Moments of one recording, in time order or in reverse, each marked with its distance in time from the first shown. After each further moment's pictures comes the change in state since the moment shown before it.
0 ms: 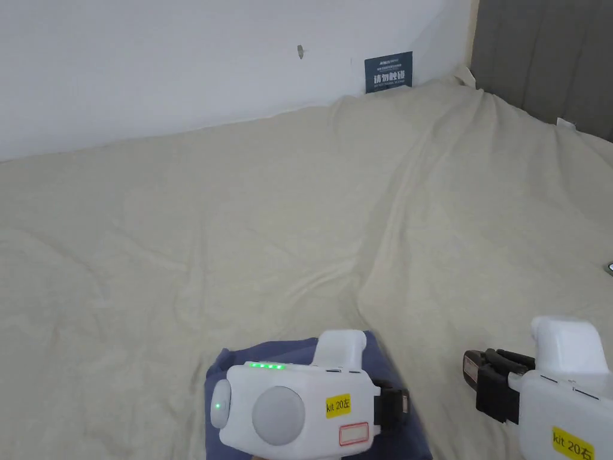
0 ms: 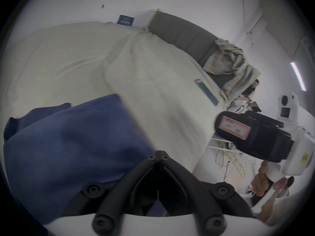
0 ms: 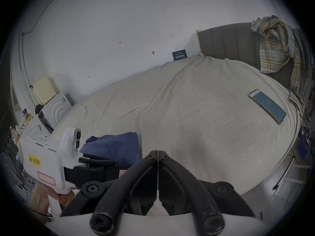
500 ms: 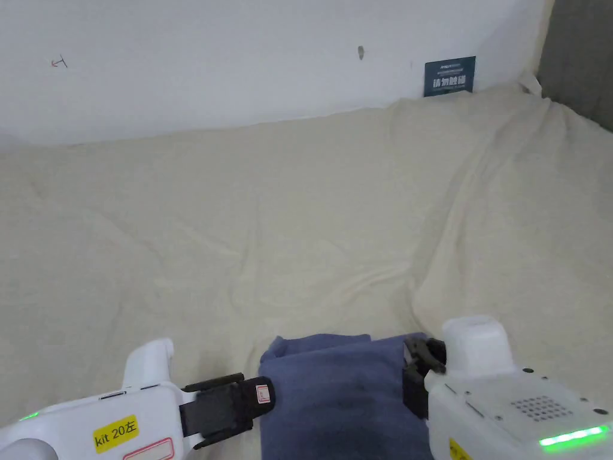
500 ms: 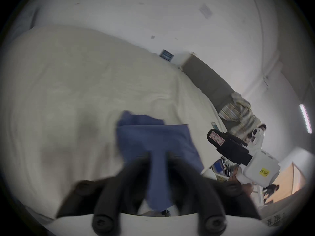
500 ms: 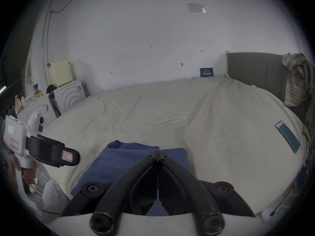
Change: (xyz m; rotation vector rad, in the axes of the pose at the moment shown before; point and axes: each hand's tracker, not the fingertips) left arm -0.116 -0.068 0.196 0.303 0.175 0.345; right arm -0.114 -0.024 -0.052 0.111 0.101 0.236
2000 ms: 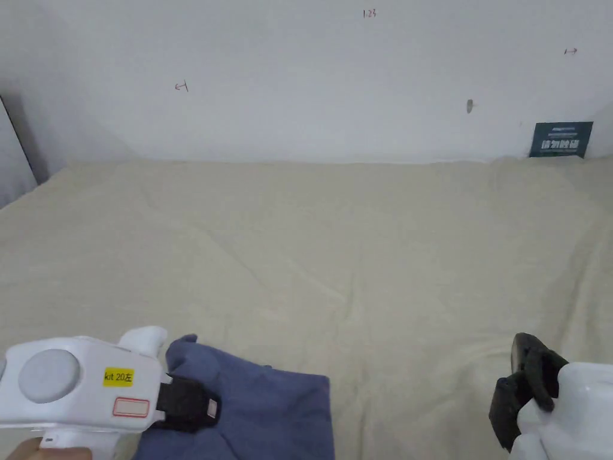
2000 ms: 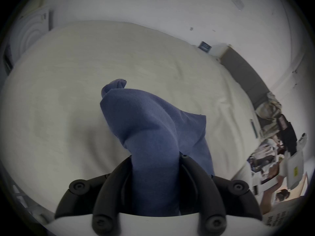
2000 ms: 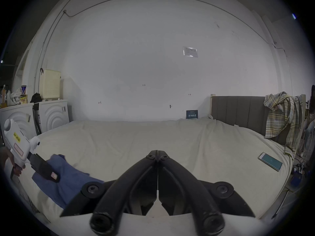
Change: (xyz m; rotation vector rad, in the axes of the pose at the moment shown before) left arm -0.121 0.106 0.081 -0.154 0.350 -0.049; right arm -0.107 0.047 0.005 0.374 -0.232 0.057
